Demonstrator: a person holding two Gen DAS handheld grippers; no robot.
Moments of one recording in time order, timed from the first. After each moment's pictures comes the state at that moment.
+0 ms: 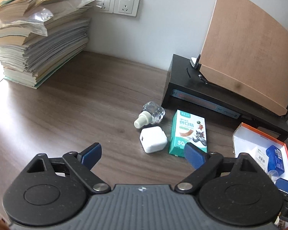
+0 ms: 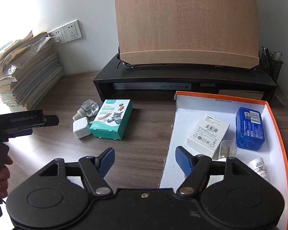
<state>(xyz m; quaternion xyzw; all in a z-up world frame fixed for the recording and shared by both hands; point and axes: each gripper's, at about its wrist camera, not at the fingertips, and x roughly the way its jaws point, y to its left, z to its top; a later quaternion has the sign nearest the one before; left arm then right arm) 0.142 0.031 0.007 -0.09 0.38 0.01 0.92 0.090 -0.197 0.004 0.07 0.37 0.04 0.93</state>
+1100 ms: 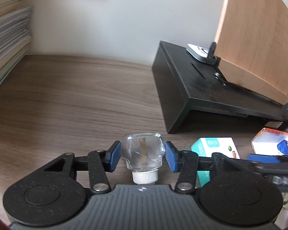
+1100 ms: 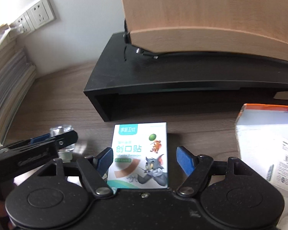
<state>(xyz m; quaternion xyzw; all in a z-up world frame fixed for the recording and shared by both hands) 0.268 0.072 -0.056 -0.06 0.40 -0.14 0.90 0.262 -0.110 -0.040 0.11 0.45 -0.01 0.89</state>
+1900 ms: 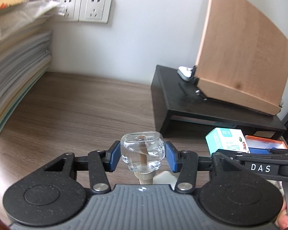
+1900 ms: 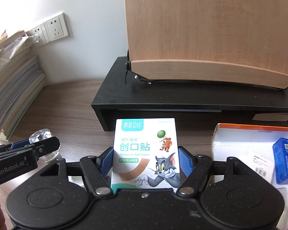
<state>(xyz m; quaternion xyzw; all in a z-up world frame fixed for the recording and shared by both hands) 0.204 0.054 -0.012 -0.06 0.35 -0.11 0.93 0.206 -0.128 0.000 0.07 0.38 0.00 0.92</state>
